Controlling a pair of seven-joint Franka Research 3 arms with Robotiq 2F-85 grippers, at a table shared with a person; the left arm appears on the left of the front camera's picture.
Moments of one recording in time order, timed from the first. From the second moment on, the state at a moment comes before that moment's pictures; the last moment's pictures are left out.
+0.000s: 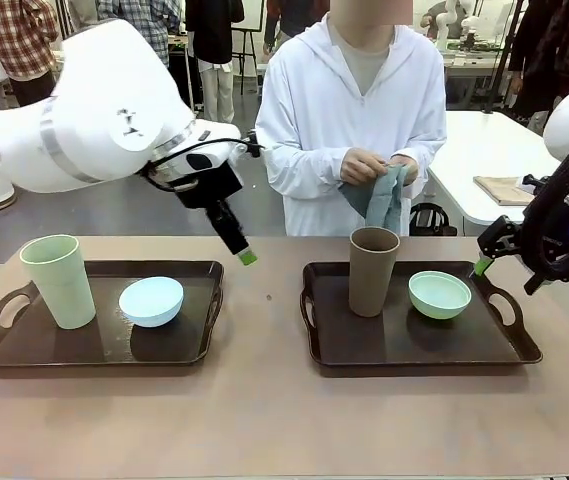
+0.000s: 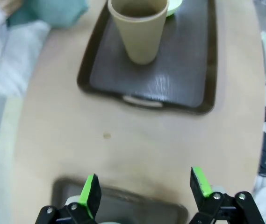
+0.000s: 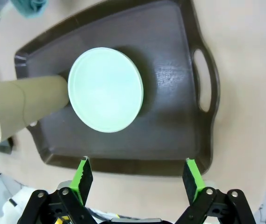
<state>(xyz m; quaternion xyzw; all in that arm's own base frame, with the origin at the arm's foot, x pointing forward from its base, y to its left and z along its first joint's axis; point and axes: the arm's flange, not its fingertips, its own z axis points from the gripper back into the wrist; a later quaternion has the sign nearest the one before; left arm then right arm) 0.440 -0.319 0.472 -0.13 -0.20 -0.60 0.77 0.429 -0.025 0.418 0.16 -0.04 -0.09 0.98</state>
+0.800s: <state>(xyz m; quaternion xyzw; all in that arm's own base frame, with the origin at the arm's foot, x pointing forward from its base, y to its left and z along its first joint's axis) 0.534 -0.397 0.414 -0.26 -0.26 -0.66 0.65 0.499 0.031 0.392 0.07 -0.04 -0.09 0.99</state>
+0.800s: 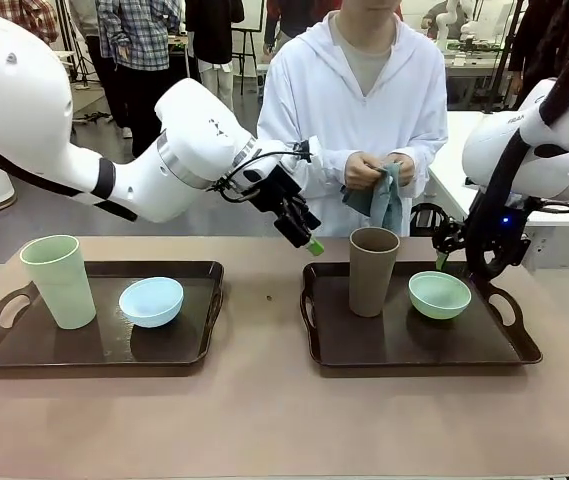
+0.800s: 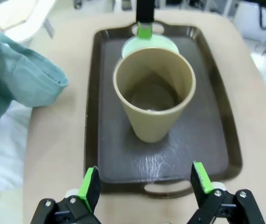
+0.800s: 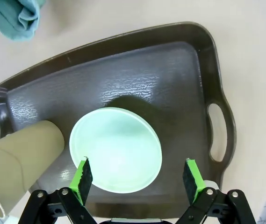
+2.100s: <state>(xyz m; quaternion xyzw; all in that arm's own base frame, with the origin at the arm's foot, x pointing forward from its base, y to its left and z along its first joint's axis) 0.515 -0.402 0.355 -0.30 -0.29 -0.67 0.62 0.502 0.032 0.370 0.07 -0.04 -0.09 0.99</state>
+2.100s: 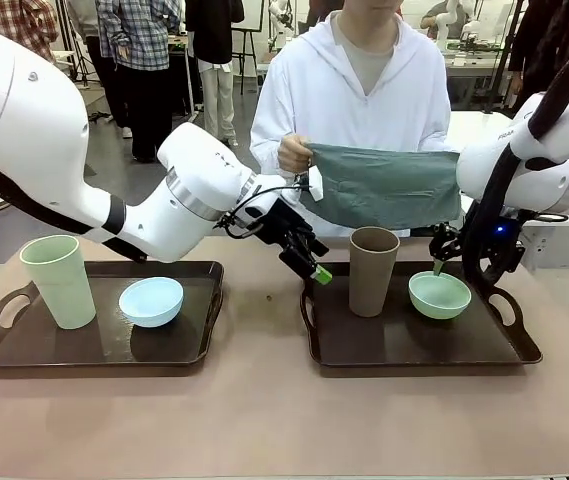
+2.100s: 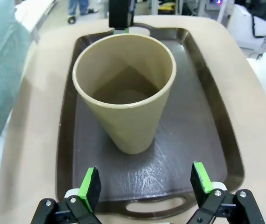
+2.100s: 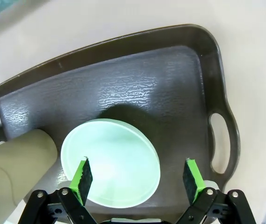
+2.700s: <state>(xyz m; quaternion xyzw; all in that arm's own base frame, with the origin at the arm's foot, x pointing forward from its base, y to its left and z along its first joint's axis) 0.534 -0.416 0.303 -0.33 -0.29 -0.68 0.59 0.501 0.031 0.351 0.06 -0.03 -0.08 0.99</state>
